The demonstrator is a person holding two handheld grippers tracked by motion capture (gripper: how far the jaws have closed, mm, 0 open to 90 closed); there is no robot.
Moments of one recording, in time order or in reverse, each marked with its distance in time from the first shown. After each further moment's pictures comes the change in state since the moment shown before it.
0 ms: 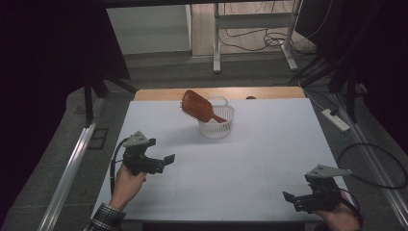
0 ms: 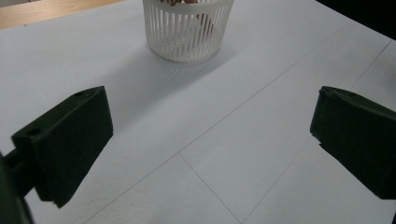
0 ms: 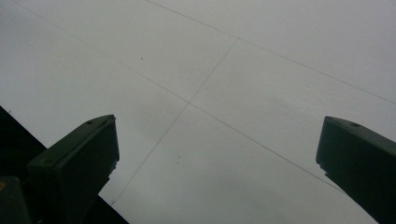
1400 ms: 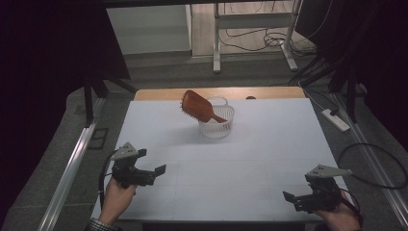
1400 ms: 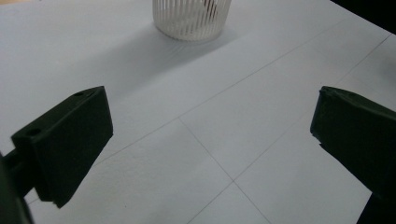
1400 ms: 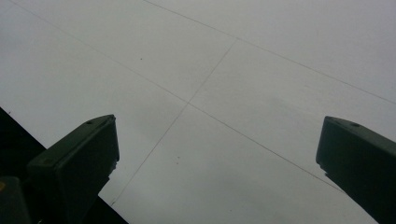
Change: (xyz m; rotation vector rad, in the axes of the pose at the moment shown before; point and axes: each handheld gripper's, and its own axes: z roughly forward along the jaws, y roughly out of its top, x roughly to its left) left arm -0.007 -0.028 -0.028 0.005 0.026 -0.040; right arm 0.000 0.000 0.000 0.000 -0.003 0.001
